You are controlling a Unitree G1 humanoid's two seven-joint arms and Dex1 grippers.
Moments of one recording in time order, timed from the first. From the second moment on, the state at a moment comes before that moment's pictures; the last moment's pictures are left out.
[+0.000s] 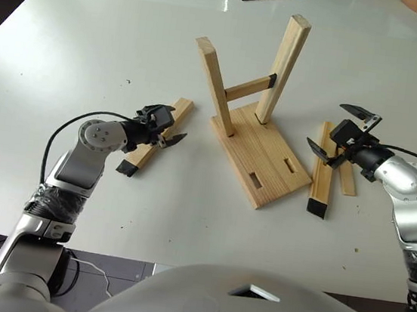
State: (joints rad) left arm -0.13 0.63 -0.17 -0.01 0.02 0.18 -0.79; right arm -0.05 -0.72 0.08 -0.10 -0.18 0.12 0.56
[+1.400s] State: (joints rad) left arm -0.12 0.78 0.03 -0.12 -0.10 0.29 -0.87; right arm 0.30 -0.59 -0.13 -0.46 -0.11 0.21 0.51
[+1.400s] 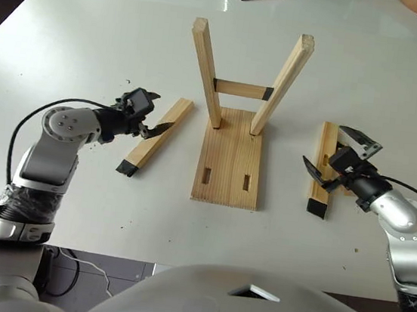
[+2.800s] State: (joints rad) left arm -0.08 0.85 0.05 -0.24 -0.29 0.77 -0.87; right arm 0.42 -0.32 -0.27 -0.53 0.08 0.67 0.35
